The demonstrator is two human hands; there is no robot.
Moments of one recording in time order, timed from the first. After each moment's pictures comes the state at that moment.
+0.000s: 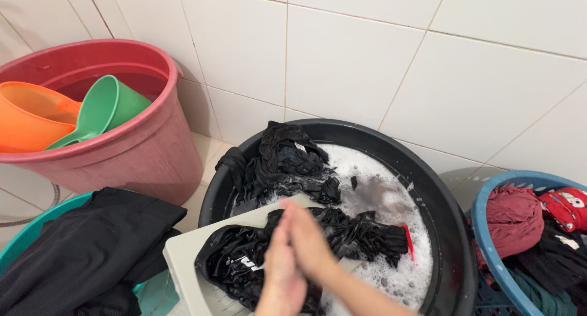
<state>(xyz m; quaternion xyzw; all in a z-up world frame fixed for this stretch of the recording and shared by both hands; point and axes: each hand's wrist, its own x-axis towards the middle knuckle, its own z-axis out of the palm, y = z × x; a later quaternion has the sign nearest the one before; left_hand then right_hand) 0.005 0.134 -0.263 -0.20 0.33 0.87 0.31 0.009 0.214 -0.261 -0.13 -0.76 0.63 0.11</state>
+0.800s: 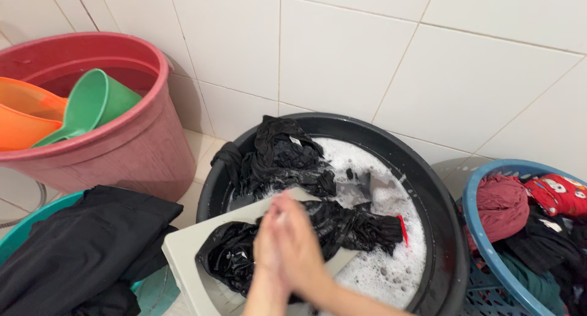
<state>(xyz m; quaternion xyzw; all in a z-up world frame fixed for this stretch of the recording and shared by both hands) 0.002 0.112 -0.235 -0.12 0.34 0.90 0.26 0.035 0.173 -0.235 -0.04 -0.79 0.55 0.25</state>
